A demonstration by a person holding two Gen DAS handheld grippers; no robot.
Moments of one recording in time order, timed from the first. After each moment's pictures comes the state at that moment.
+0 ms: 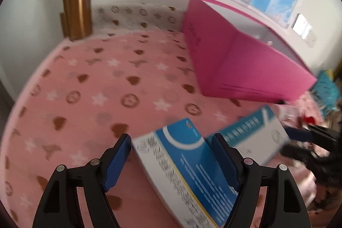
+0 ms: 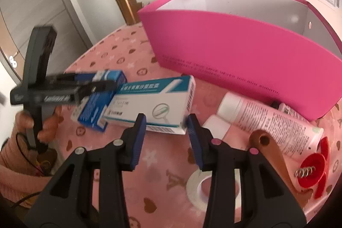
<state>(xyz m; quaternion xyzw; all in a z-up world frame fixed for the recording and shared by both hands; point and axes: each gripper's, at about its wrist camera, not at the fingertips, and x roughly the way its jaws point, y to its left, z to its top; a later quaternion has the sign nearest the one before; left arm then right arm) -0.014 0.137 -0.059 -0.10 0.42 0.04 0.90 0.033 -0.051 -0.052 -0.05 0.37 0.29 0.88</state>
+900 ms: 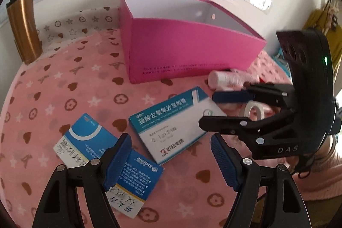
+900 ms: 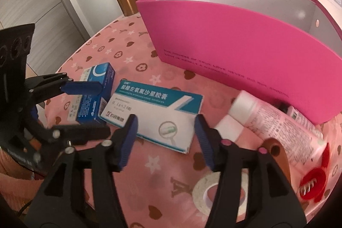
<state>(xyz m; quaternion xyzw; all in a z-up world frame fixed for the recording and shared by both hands) -0.033 0.083 -0.040 -0.04 0.45 -0.12 0.89 0.054 -0.037 -0.054 -0.05 0.41 0.29 0.86</state>
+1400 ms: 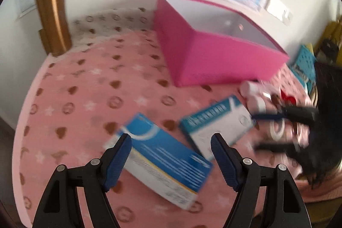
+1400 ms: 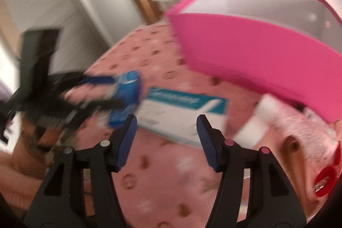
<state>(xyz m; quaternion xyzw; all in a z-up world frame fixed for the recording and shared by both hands) -0.039 0.141 -0.027 -0.06 0.44 -0.06 0.90 0.028 -0.029 -0.044 -0.01 0.39 0.36 0.85</state>
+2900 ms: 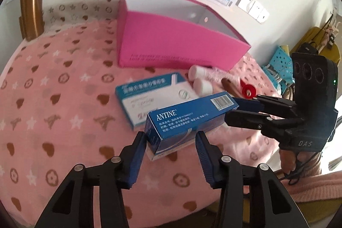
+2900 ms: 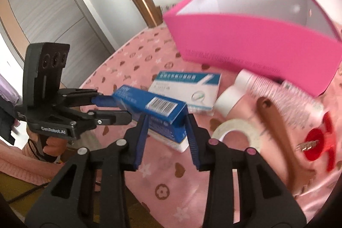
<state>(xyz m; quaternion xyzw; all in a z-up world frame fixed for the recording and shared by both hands) -0.065 0.071 -0.032 -0.11 0.44 -0.13 0.88 -0.007 -0.079 -0.028 0.01 0.37 0.36 0.86</state>
